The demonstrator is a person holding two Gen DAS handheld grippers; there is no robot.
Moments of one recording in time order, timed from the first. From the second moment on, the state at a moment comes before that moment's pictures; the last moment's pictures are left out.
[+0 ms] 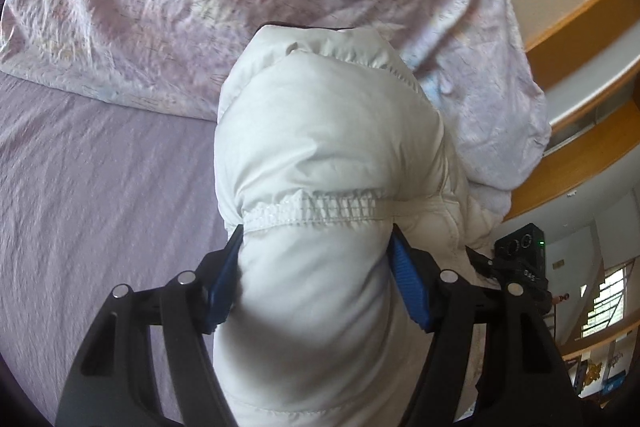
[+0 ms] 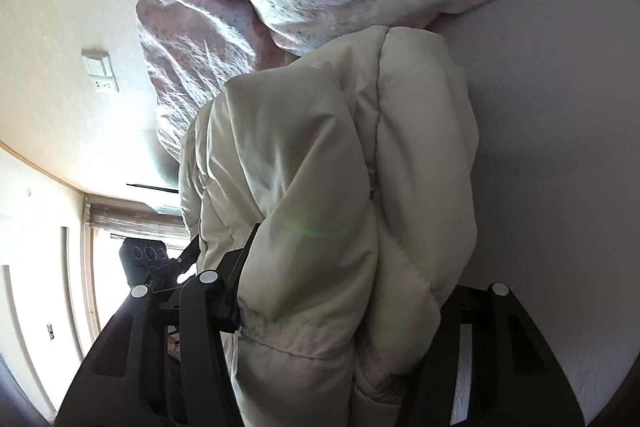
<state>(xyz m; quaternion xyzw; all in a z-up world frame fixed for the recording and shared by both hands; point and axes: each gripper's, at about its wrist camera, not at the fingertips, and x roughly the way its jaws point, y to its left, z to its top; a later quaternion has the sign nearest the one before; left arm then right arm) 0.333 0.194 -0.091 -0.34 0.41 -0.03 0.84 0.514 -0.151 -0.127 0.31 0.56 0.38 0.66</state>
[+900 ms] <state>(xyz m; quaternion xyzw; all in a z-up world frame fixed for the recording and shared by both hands) 0.335 0.123 -0.062 -0.15 0.35 0.10 0.92 0.441 -0.155 -0.025 0.05 0.43 0.28 0.86</state>
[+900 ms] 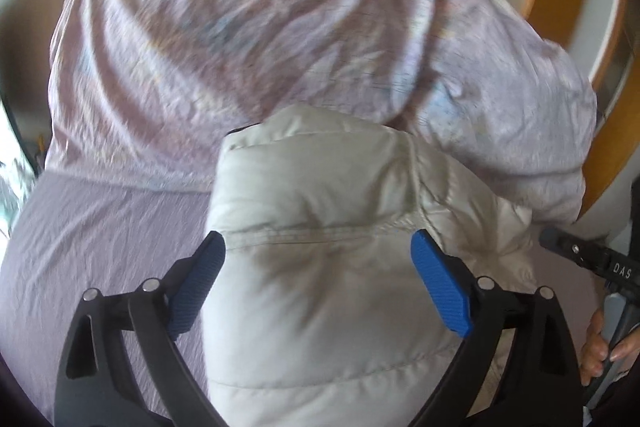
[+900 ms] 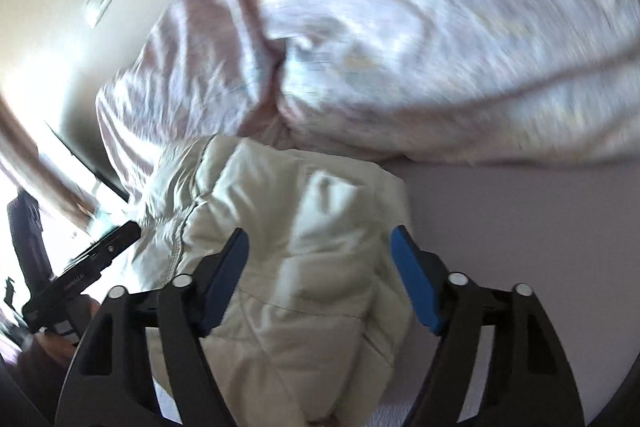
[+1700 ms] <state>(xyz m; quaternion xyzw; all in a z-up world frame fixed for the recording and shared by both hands) 0.369 0.107 -0.107 -0.07 0.35 0.13 0.92 0.468 -0.095 -0.099 -0.03 0.45 0.26 0.85</state>
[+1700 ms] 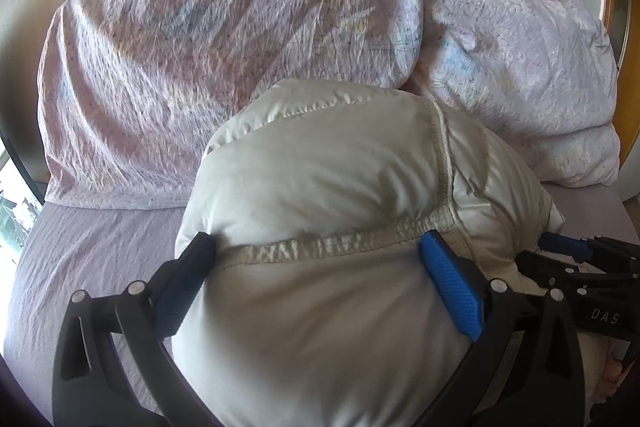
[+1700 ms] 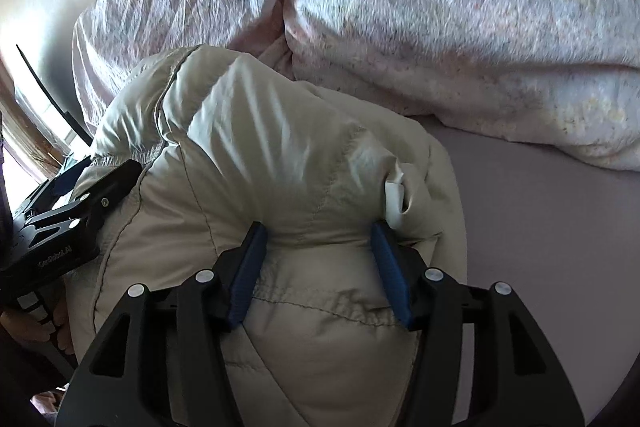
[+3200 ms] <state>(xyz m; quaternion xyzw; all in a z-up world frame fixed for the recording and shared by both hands) 0.235 0.097 -0.044 -0.09 0.36 0.10 0.92 0.364 -0.120 -0.021 -0.02 0.49 0.20 0.85</state>
